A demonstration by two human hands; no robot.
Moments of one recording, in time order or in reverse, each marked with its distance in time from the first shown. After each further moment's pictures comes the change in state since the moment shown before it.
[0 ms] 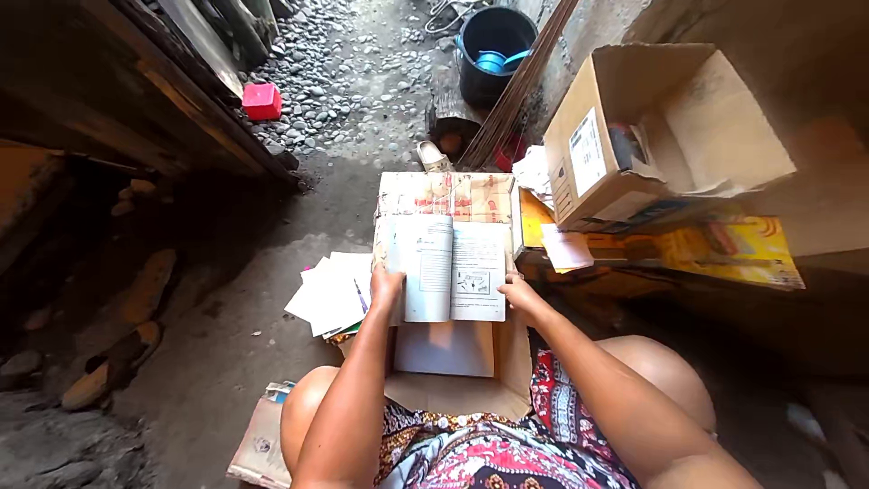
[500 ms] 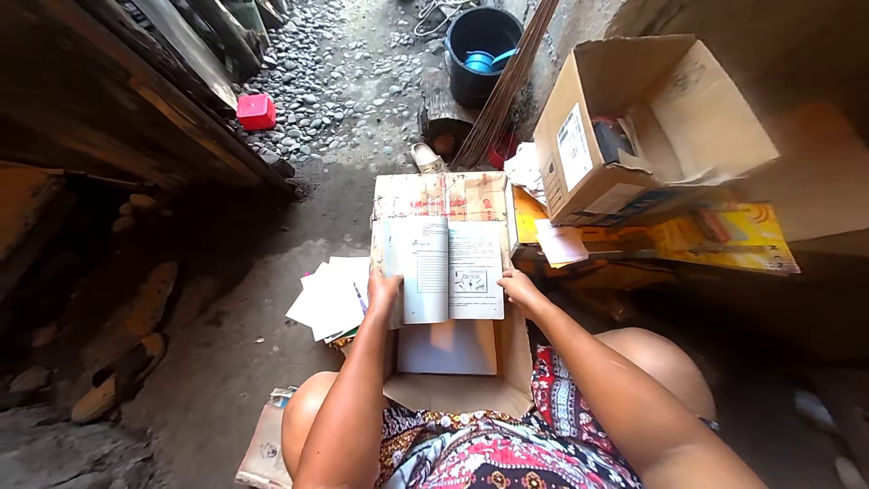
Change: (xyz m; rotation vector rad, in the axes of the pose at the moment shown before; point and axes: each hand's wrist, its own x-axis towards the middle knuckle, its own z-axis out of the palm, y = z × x) left_hand -0.015 0.006 -0.003 -0.022 -0.010 0.004; right_hand 0.014 0.004 -0.008 0.035 0.044 -0.008
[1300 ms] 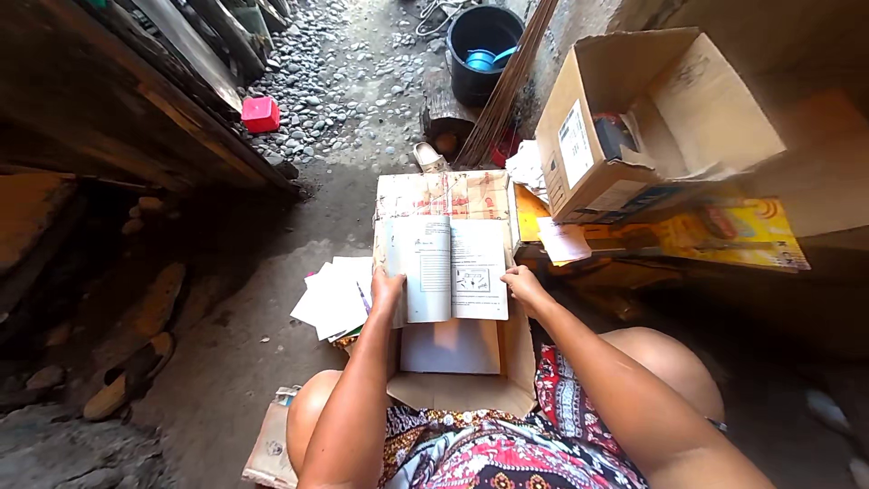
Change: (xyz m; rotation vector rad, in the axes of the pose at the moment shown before) left_hand 0.004 -0.002 0.005 0.013 0.007 0.000; right_hand -0.009 -0.004 -0.003 0.039 0.054 -0.043
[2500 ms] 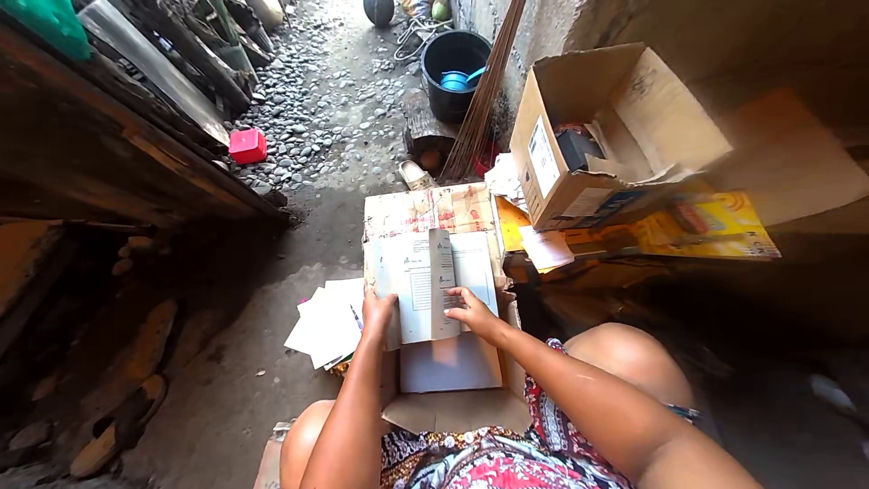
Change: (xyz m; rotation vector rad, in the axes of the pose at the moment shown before) left_hand 0.000 -0.002 0.004 -0.046 0.004 0.031; right_hand -0.025 0.007 0.055 -0.017 -0.390 -0.404
